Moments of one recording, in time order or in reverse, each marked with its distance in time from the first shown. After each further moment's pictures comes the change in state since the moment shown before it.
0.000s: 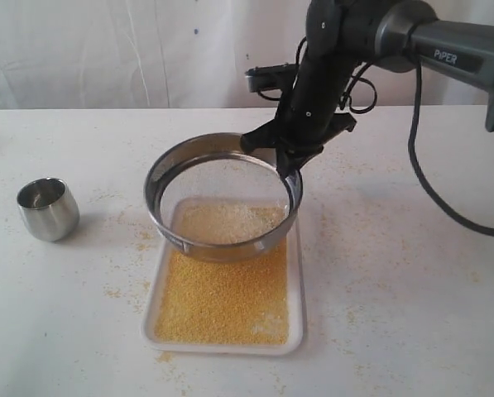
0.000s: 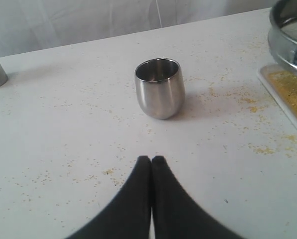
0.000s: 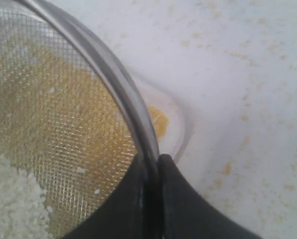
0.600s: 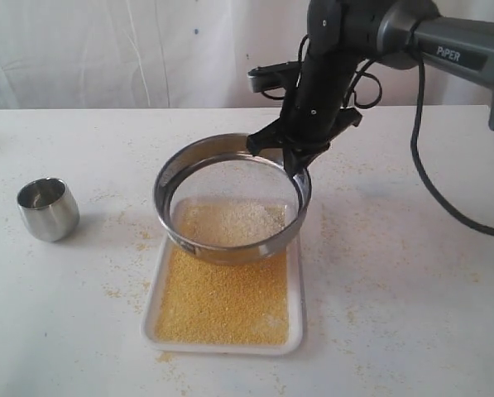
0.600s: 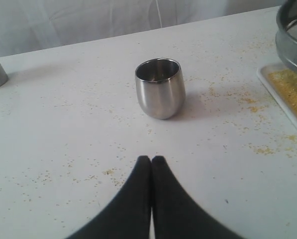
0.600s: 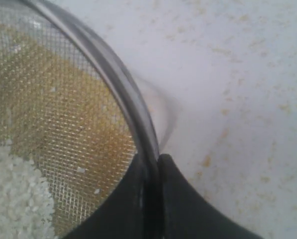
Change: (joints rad) left arm 0.000 0.000 0.000 0.000 0.000 0.000; right arm 0.000 -0.007 -0.004 -0.054 0.026 -0.017
